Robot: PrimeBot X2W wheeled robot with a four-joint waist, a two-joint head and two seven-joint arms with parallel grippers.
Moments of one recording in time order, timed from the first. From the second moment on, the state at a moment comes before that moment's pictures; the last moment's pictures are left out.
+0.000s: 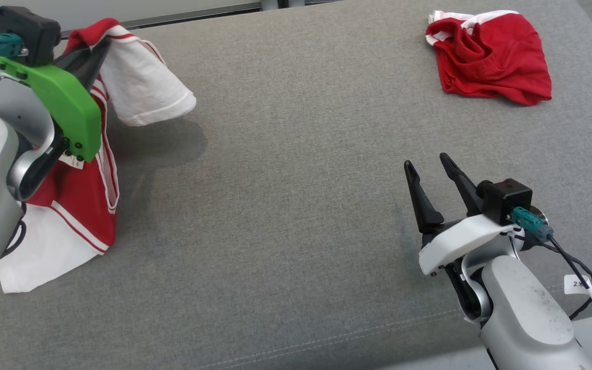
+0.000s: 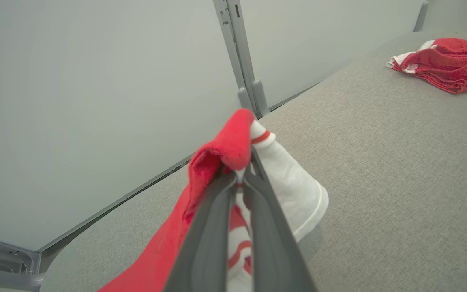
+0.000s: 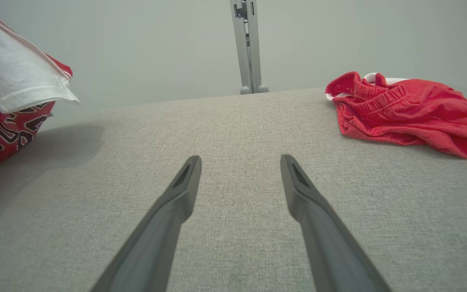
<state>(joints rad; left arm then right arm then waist) -1.04 0.62 -0.85 0.54 -0.76 -0.13 0.11 -0.39 -0.12 0.25 0.43 0.31 0.13 -0.24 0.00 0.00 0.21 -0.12</state>
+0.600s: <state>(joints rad) -1.07 0.41 -0.95 0.43 -0.75 -0.13 0.10 -0.41 -0.09 0.20 0.46 0.32 0.13 -0.26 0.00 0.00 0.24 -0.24</state>
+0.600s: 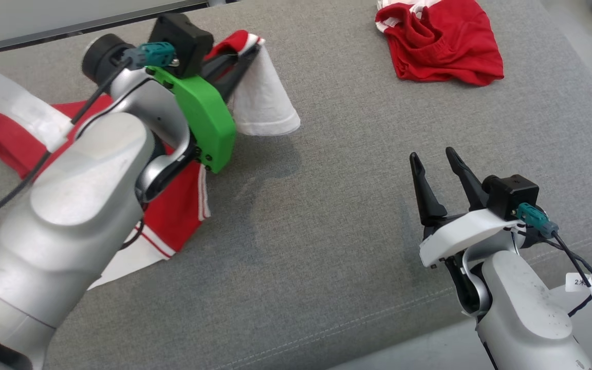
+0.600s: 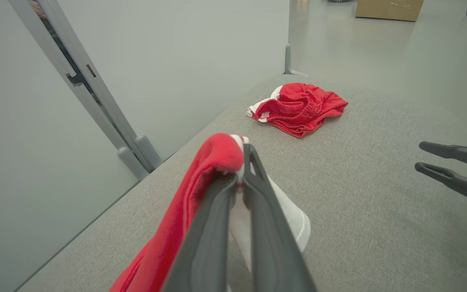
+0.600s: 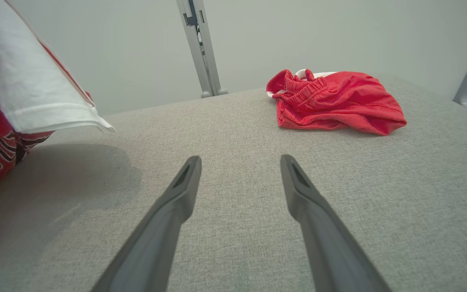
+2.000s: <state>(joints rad) -1.03 0.08 -1.03 0.79 -0.73 -0.11 -0.26 -0.41 -0.08 0.19 0.46 0.30 0.13 -0.26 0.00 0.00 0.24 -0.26</state>
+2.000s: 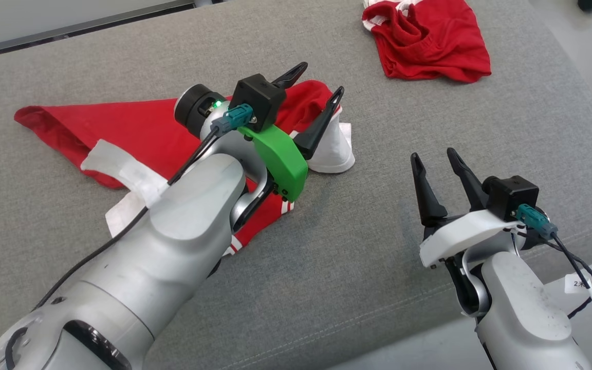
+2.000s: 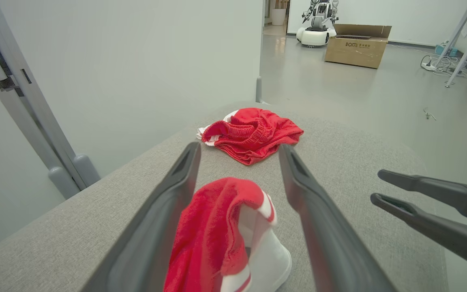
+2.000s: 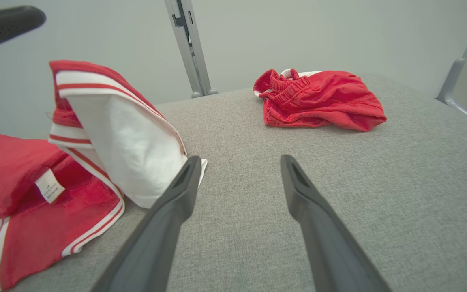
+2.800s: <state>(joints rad) -0.66 0.16 -0.64 0.39 -0.40 0.02 -0.26 -0.34 -0.11 0.19 0.45 0.30 0.13 -0.26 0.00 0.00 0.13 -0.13</state>
